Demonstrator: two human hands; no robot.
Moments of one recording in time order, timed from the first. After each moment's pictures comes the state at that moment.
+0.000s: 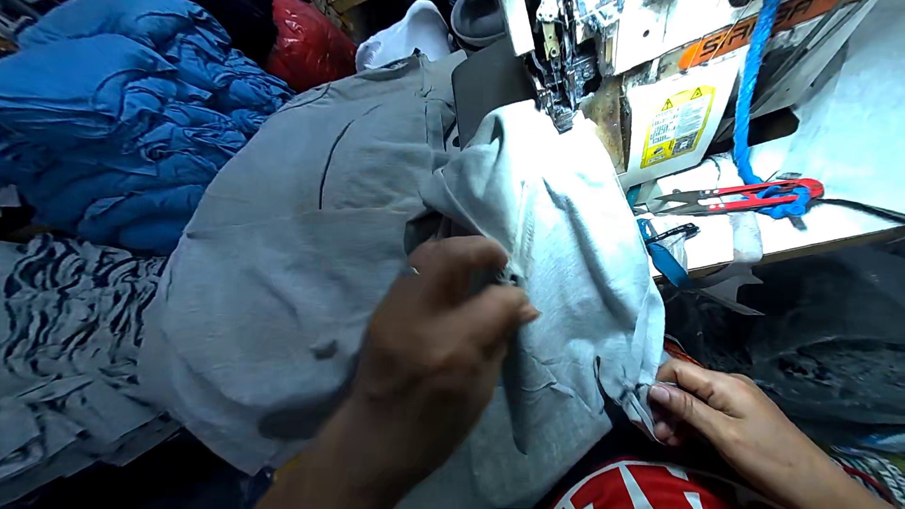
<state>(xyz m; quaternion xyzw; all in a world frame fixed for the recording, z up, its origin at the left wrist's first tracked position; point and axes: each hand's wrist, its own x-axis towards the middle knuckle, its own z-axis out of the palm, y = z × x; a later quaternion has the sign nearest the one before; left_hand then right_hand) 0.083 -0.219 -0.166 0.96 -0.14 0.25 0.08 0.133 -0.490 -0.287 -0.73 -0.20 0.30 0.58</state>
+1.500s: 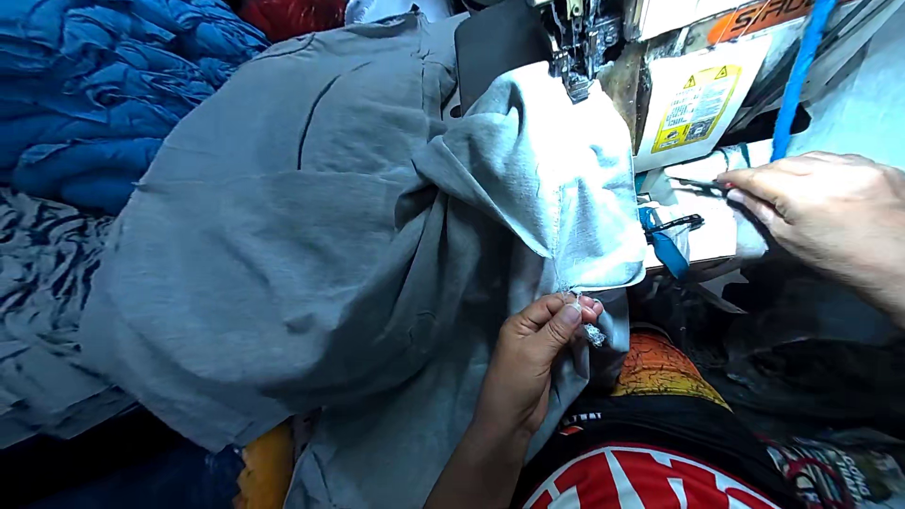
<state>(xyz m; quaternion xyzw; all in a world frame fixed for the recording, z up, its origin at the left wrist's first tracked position) 0.084 -0.295 -0.261 0.49 0.20 0.09 0.84 0.304 -0.510 -0.255 -0.86 -0.46 -0.17 0.14</state>
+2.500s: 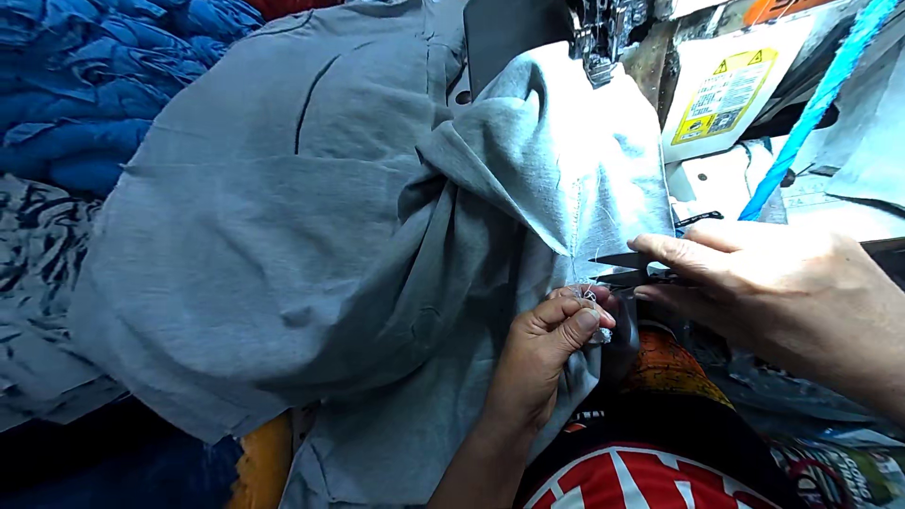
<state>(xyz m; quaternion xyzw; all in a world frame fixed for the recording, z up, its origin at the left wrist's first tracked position) 0.086 -0.290 -0.271 0.52 0.15 0.08 0.84 0.227 -0.456 -0.225 -0.79 -0.57 -0.16 0.17</state>
